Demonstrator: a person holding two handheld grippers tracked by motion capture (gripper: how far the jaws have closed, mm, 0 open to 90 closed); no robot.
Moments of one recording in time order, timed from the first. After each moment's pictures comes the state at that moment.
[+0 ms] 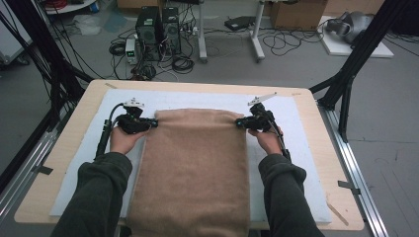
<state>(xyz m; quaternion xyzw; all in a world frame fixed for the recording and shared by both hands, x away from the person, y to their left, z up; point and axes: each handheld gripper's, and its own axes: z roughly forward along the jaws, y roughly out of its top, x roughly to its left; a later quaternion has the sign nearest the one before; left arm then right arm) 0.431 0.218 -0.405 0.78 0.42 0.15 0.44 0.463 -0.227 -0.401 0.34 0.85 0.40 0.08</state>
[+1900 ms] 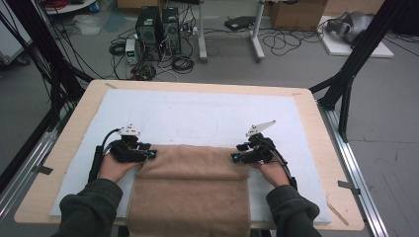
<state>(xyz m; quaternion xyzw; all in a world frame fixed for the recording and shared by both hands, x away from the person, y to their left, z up) 0.357 0.216 -0.437 0.84 0.38 0.09 0.39 0.377 -0.220 -0.433 0.30 0.88 0.38 0.03</state>
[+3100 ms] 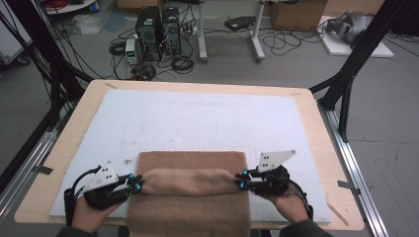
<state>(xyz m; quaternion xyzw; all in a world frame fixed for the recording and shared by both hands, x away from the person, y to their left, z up) 0.204 0.232 -0.408 0.82 0.29 0.16 0.47 0.257 -0.227 -0.386 0.16 0.87 0.46 0.03</state>
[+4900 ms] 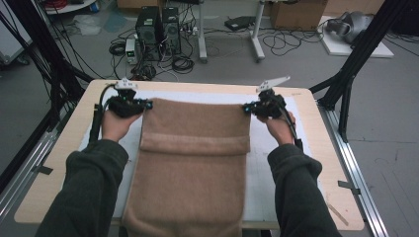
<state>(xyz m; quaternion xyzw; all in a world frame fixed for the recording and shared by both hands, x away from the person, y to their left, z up) 0.442 0.216 -0.322 0.77 0.40 0.22 0.44 0.459 -0.240 -0.326 0.29 0.85 0.41 0.15</state>
